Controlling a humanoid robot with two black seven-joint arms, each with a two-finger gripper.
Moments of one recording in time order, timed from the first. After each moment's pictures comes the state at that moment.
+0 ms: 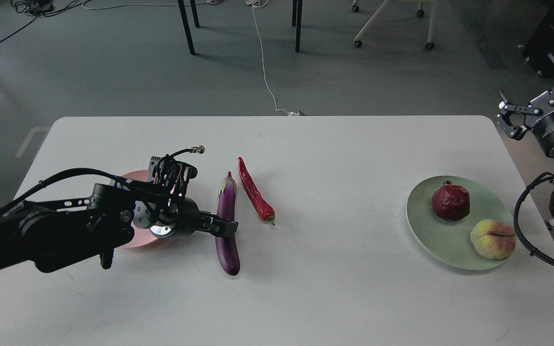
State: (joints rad) left arm -0.89 0.51 -0.16 -1.33 1.41 -0.46 0.19; right arm 0.69 -0.64 0.64 0.68 0.19 0.49 0.36
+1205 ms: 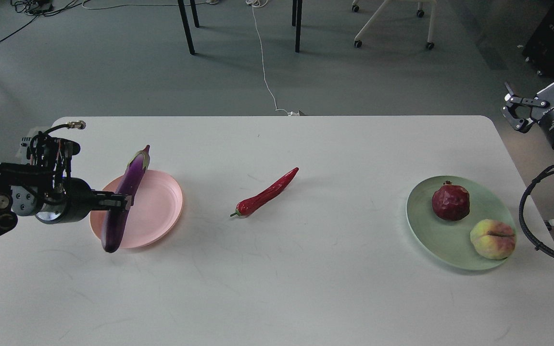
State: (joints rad) left arm -0.77 0.92 -0.33 -1.40 1.39 -0.49 0.17; right arm 0.71 -0.65 0.64 0.68 0.19 0.49 0.35
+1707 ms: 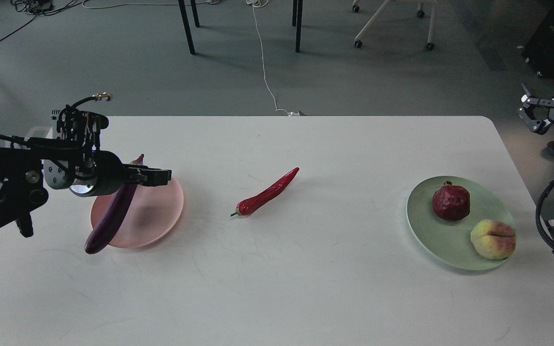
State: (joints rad) left arm -0.92 0.74 -0.35 -1.39 1.44 -0.49 0.17; right arm 0.67 -0.72 0.64 0.68 0.19 0.49 0.36
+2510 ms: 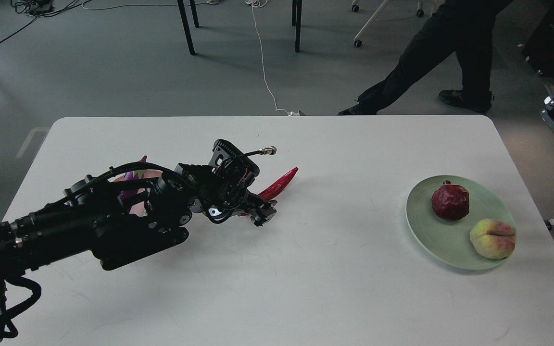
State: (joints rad) left arm -0.93 0.26 -0.20 -1.20 1.91 -0.45 0.17; right arm 0.66 -0.79 0.65 0.73 0.19 0.49 0.36
